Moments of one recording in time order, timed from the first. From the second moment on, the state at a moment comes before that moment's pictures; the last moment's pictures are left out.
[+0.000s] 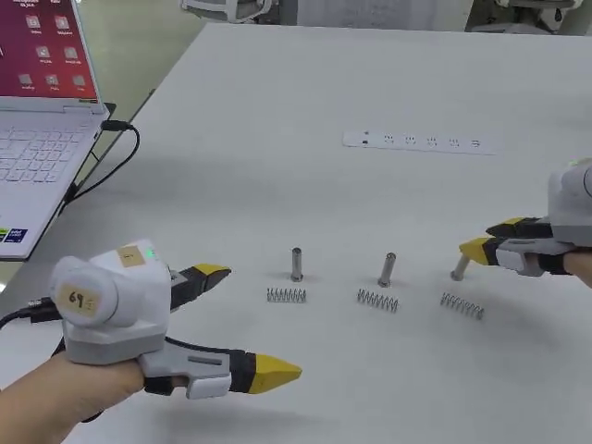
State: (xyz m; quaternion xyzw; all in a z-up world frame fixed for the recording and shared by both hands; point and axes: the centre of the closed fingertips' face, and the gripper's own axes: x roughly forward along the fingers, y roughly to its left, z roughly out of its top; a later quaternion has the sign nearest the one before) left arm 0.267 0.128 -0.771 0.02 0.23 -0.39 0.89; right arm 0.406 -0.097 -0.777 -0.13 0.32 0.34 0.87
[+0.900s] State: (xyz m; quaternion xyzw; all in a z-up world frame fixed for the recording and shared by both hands) left arm 0.276 0.128 -0.771 0.02 0.22 -0.40 0.89; right arm 0.388 -0.103 -0.760 -0.13 0.28 0.36 0.88
